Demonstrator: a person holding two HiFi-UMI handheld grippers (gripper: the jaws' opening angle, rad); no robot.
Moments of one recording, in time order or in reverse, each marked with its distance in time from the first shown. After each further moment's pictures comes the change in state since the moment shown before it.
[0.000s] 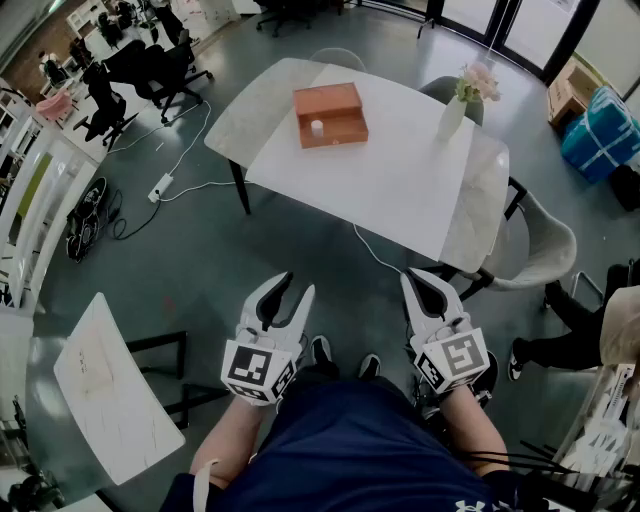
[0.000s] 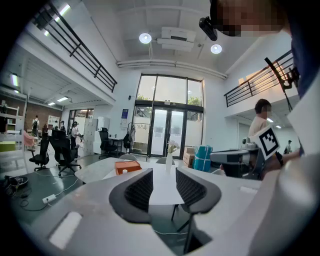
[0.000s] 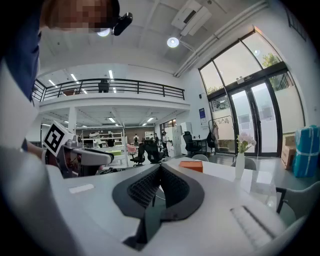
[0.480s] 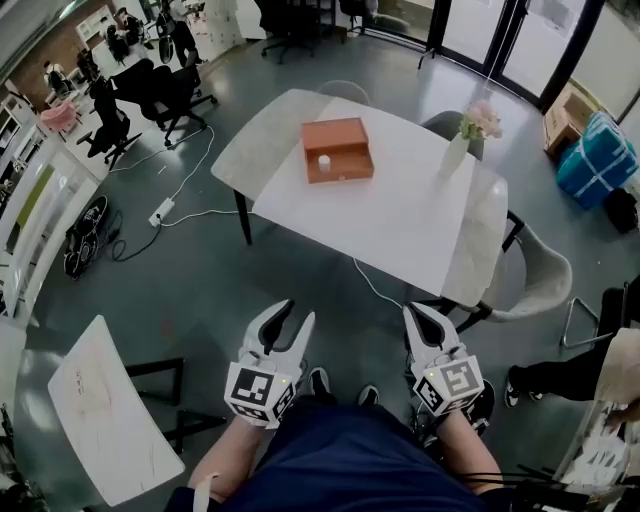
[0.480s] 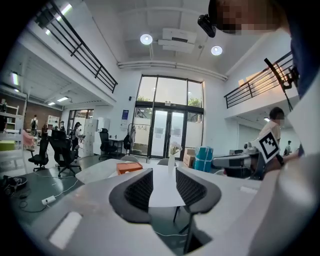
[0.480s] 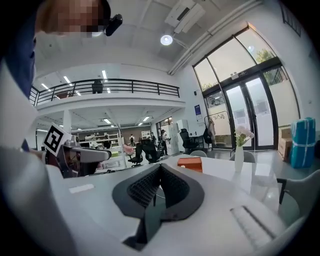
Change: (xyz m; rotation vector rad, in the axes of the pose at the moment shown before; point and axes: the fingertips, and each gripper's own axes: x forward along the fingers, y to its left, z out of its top) left arm 0.004 0.031 0.000 -0.006 -0.006 -0.006; right arm 0.018 -0.003 -0.017 0.069 0.024 -0.041
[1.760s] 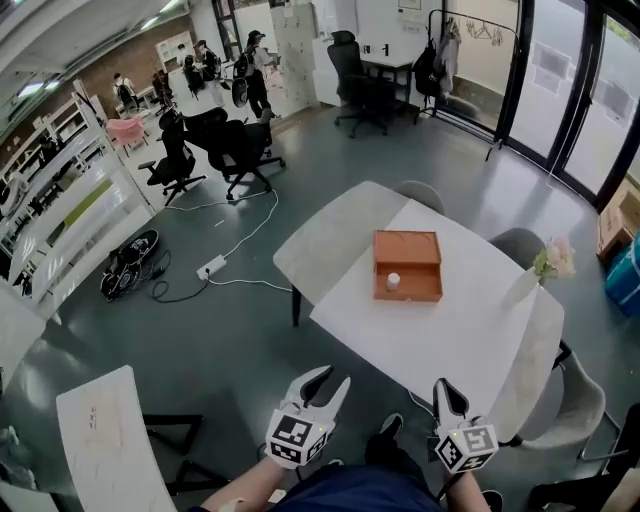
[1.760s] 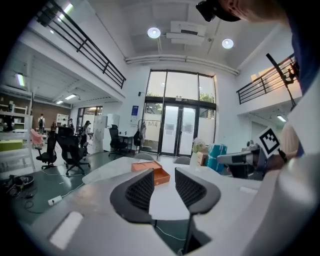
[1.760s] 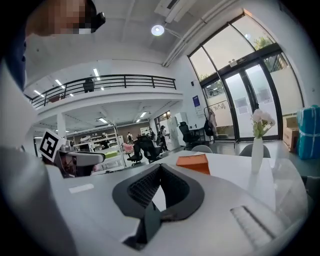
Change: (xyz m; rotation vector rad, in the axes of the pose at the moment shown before) left arm 0.106 0.148 -0.003 -0.029 0.041 0.091; right arm 0.181 -0.056 0.004 0.070 0.057 0.009
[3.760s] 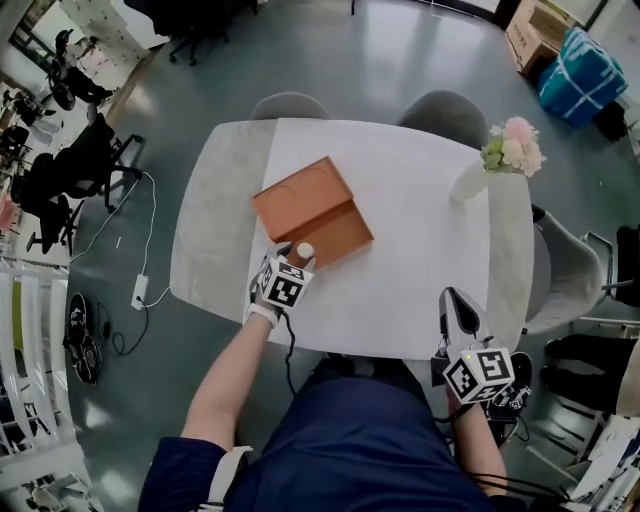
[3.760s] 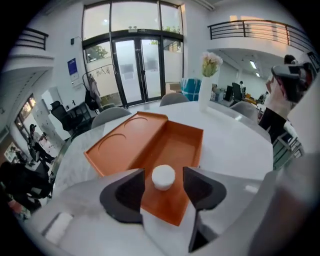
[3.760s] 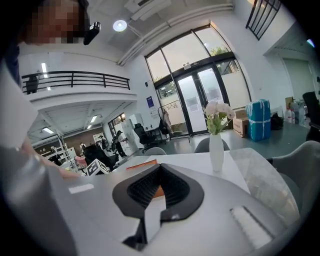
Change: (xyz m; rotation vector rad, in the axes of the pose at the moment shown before) left arm 0.421 0.106 -0.133 0.403 0.699 -0.338; right arm 0.075 -0.195 0.028 0.244 -0.027 -0.507
